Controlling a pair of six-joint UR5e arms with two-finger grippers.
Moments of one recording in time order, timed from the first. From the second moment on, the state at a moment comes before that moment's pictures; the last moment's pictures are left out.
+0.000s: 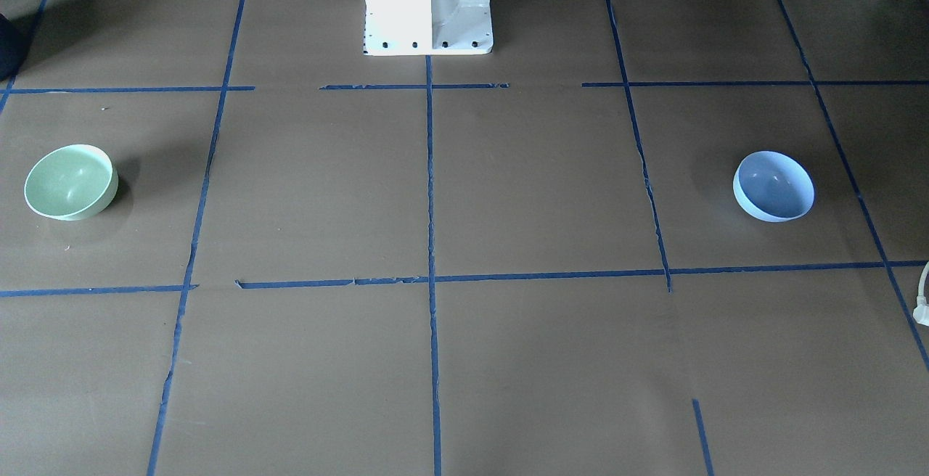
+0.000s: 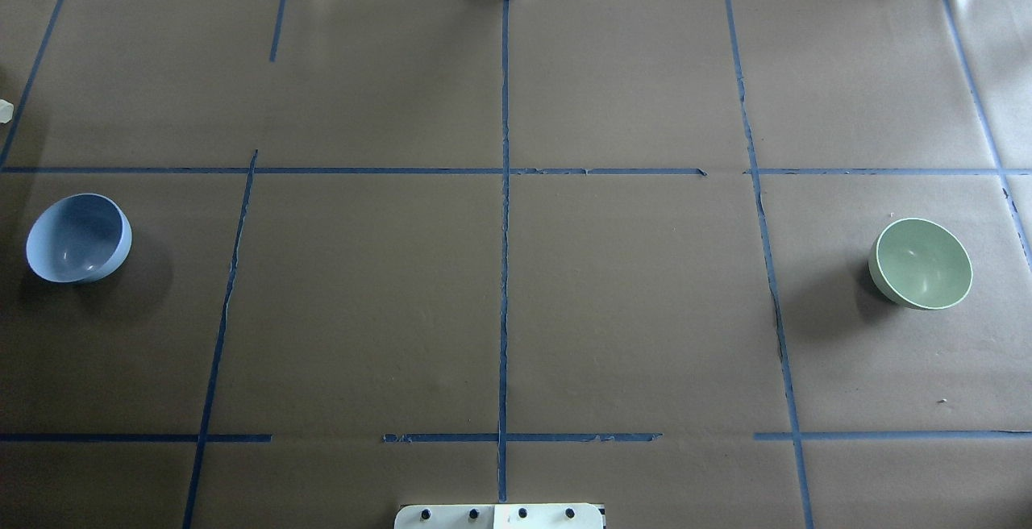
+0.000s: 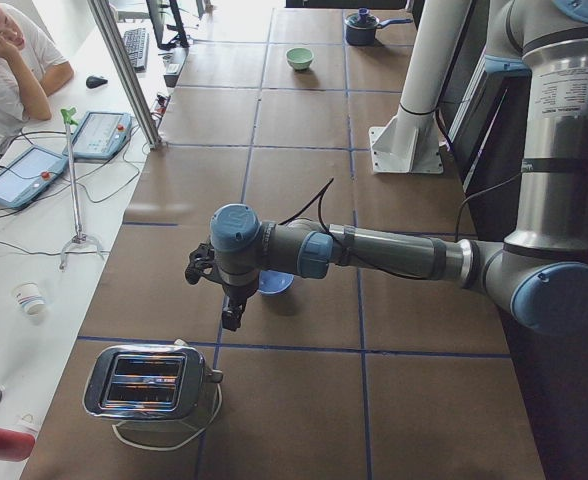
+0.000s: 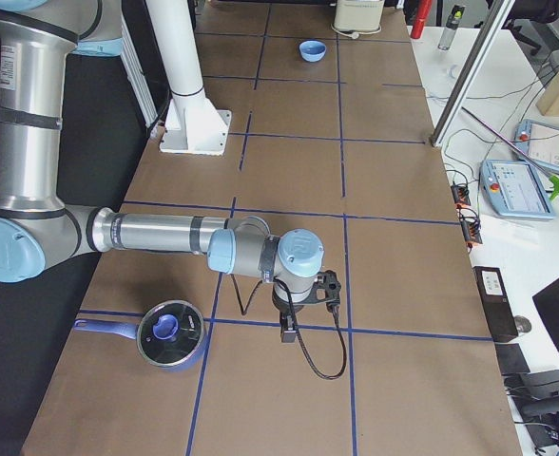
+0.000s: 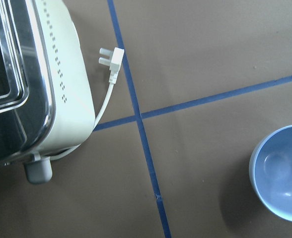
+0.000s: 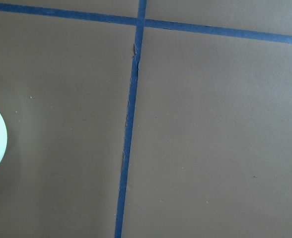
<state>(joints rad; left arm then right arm) -1.52 -1.55 -1.70 -1.65 -2.36 0.05 1.57 -1.72 1.72 -1.68 2.32 -0.18</state>
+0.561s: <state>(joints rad) -1.23 -1.45 -1.66 -2.14 -2.33 -0.60 1.57 -1.72 1.72 -1.68 2.32 -0.18</state>
